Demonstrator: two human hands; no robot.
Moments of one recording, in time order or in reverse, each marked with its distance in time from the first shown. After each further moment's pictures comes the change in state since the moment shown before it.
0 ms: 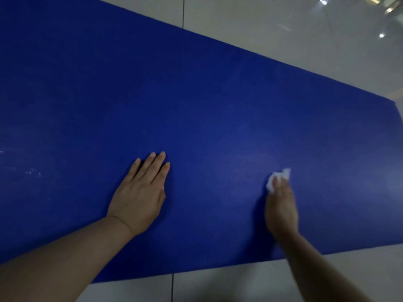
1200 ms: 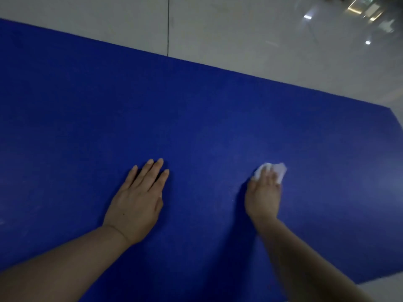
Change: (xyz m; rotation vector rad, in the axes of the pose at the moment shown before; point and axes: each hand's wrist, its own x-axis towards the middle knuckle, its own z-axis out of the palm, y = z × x) left_hand 0.062 -0.005 0.003 0.023 0.032 0.047; right_hand 0.089 -0.048 -0.002 0.038 0.069 0.273
